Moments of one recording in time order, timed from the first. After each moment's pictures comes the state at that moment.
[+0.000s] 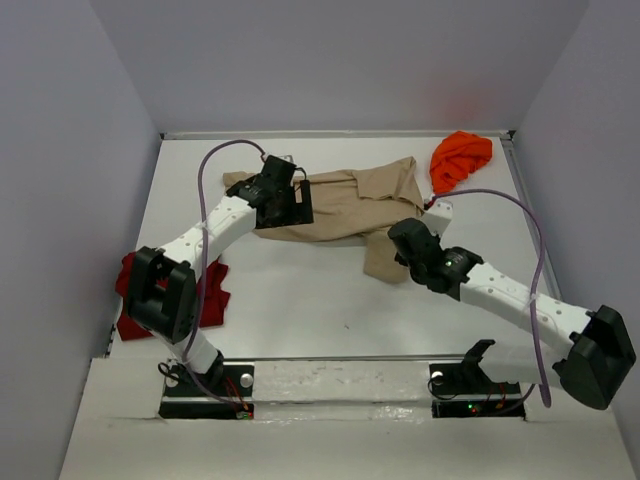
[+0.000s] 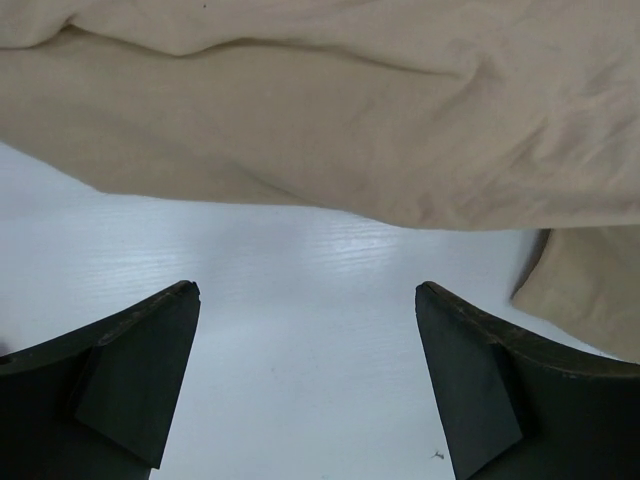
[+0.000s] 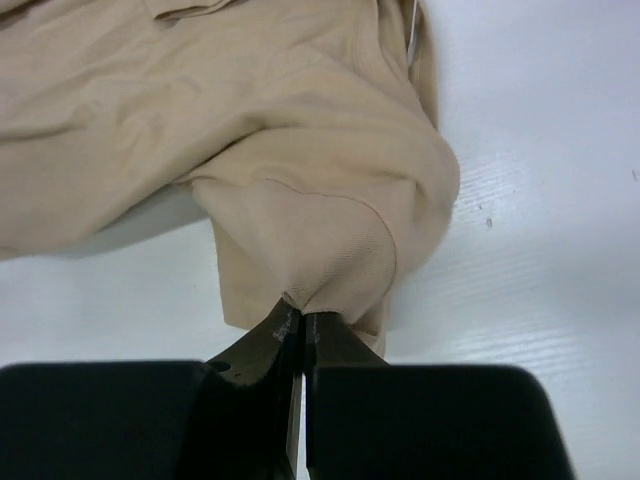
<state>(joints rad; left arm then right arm) -0.49 1.63 1.31 -0.61 -0.08 -0.50 0.71 1.20 0.84 -0.44 0.65 0.81</state>
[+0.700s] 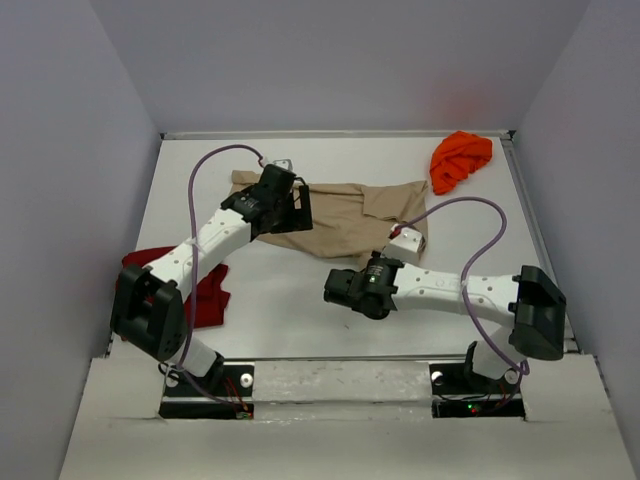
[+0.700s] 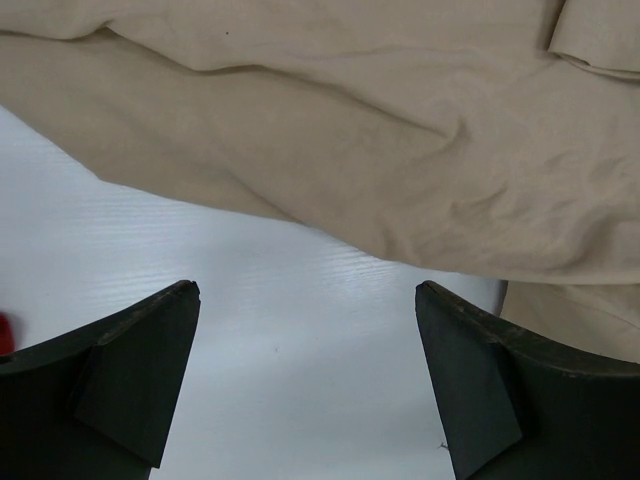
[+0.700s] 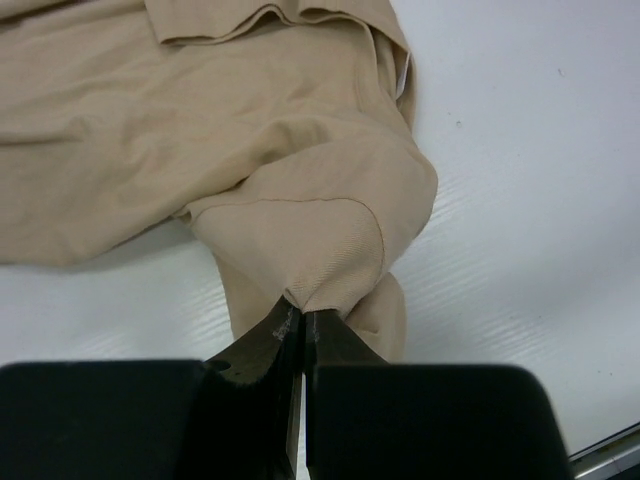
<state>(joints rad) -0.54 1.50 1.21 -0.58 -0.15 -0.51 1.21 1.55 1.18 -1.26 1.08 1.71</state>
